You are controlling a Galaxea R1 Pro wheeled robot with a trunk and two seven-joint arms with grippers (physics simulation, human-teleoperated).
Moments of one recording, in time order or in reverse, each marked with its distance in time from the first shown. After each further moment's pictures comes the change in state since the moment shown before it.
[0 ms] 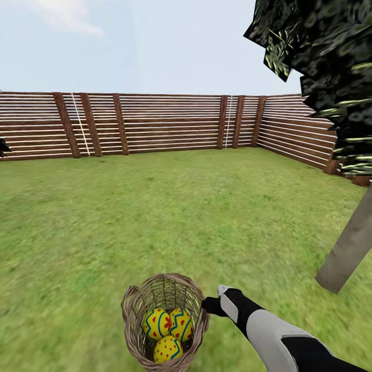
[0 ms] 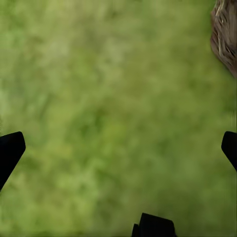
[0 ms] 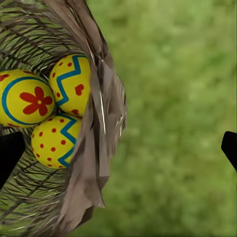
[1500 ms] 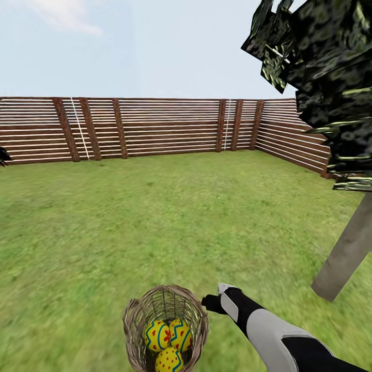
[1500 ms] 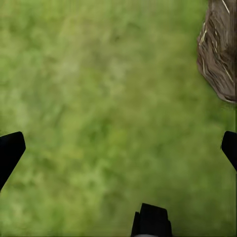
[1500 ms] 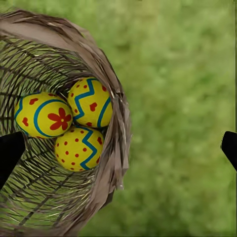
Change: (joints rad) left arm 0.000 0.000 0.000 0.000 -0.001 0.000 0.000; right arm 0.001 -0.001 -0.001 -0.013 -0.002 -0.018 -0.002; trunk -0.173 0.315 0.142
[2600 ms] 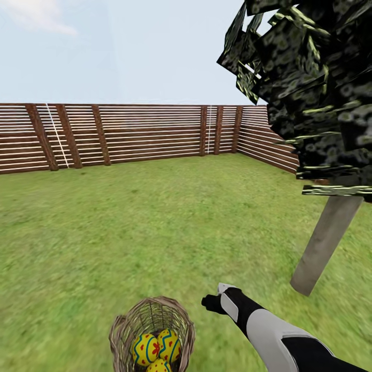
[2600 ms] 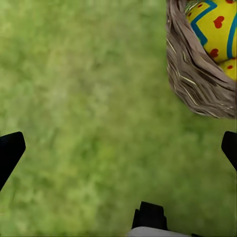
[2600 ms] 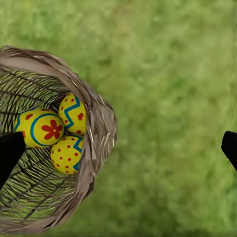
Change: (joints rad) left arm 0.000 0.000 0.000 0.000 0.000 0.000 0.000; right arm 0.000 0.000 0.000 0.000 0.001 0.000 0.000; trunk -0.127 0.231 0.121
